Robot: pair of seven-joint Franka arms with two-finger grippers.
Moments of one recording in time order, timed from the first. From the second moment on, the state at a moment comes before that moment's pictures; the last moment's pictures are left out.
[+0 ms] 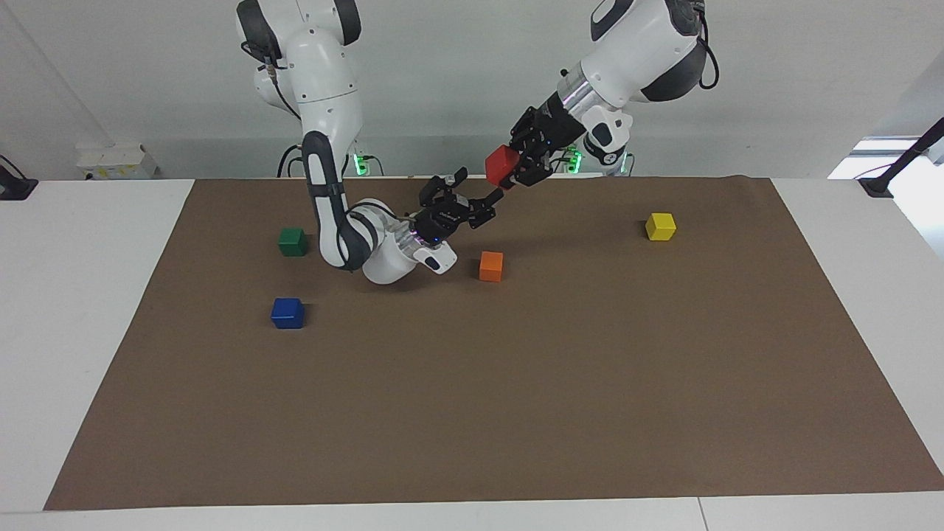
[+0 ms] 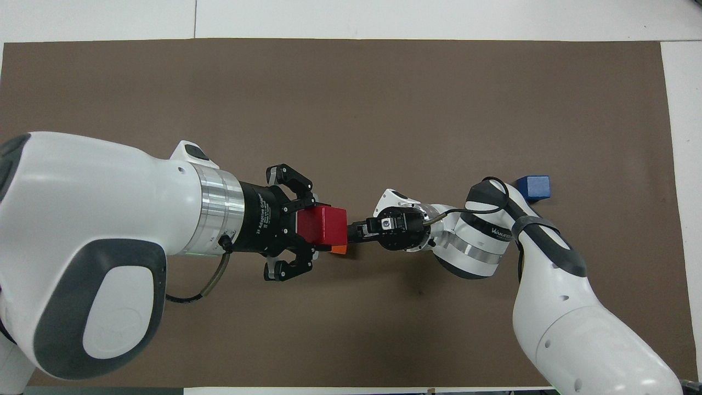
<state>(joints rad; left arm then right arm) -0.29 -0.13 -0.22 -1.87 -0.63 1.92 -1.87 0.42 0.48 -0.02 -2.16 2.31 0.98 -0.92</state>
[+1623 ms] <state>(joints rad) -0.28 -0.21 -0.23 -2.02 -0.63 2.08 -1.87 0.49 0.49 -0.02 -2.12 2.37 1.06 -1.00</state>
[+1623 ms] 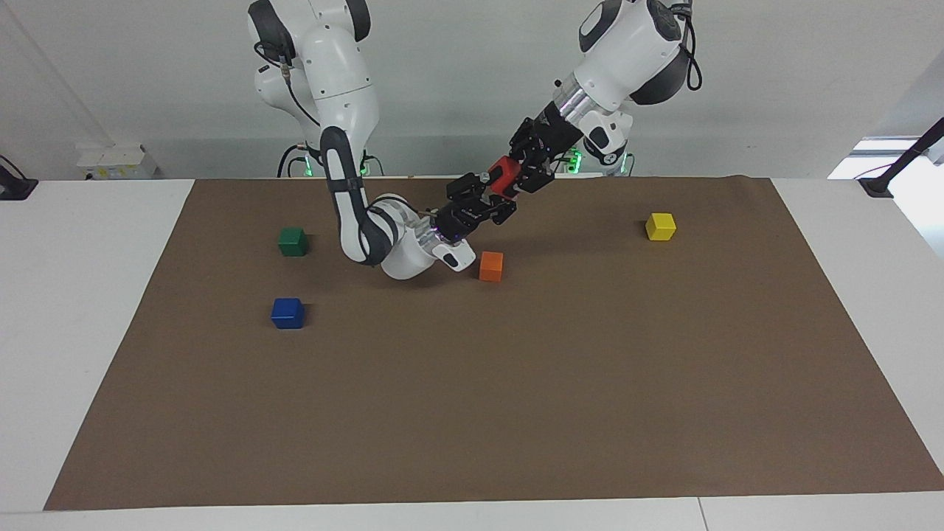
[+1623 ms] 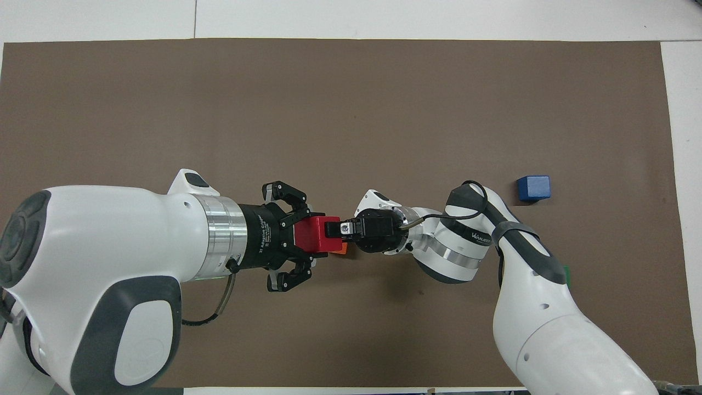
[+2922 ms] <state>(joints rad) 0.17 -0.01 -0.21 -1.78 -0.07 1.85 -0.75 0.37 0.13 -0.02 -2.11 2.19 1.54 -0.52</state>
